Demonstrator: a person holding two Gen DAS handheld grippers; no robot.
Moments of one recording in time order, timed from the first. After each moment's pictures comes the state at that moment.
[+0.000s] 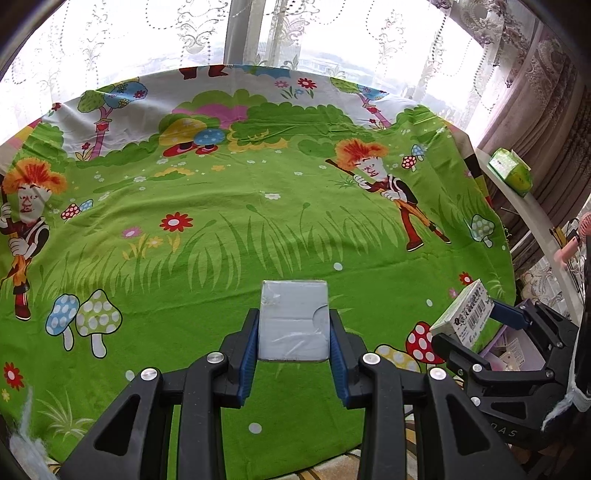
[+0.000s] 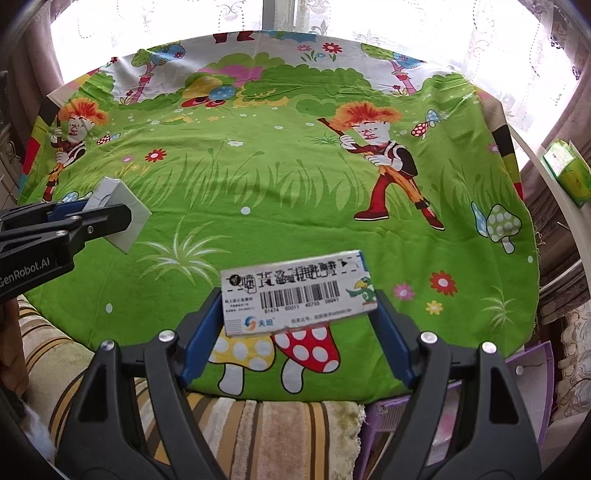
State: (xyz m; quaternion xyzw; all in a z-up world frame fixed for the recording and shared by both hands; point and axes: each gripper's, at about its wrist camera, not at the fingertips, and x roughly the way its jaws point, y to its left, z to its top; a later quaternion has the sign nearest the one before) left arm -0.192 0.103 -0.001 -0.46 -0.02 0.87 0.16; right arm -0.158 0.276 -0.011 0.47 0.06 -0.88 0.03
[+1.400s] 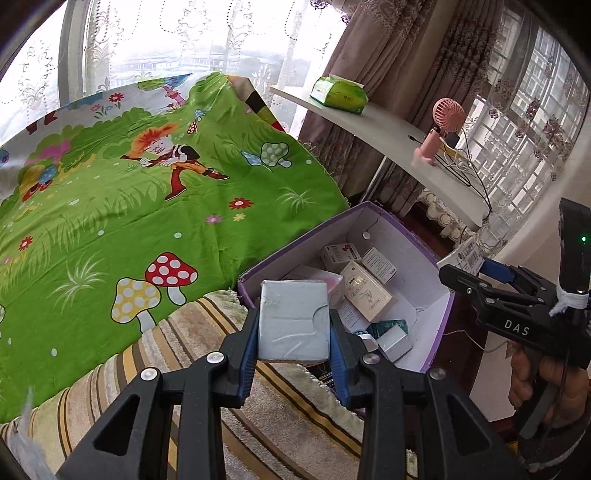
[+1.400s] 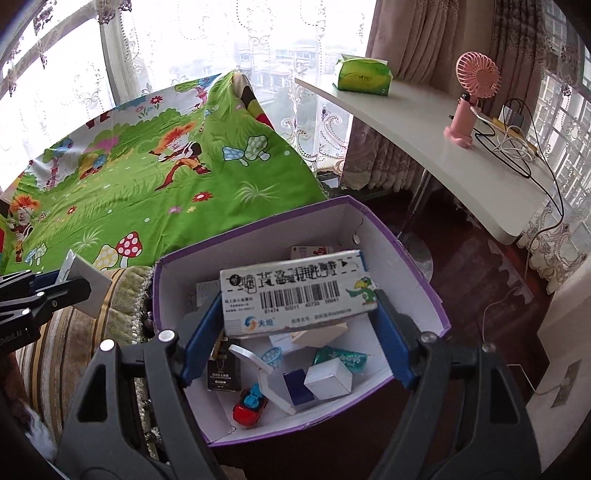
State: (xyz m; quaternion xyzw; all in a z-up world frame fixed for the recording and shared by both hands) left arm -0.032 0.271 0.036 -0.45 0.05 0.81 0.37; right arm 0.063 0.477 0.042 0.41 -0.07 -0.89 -0.18
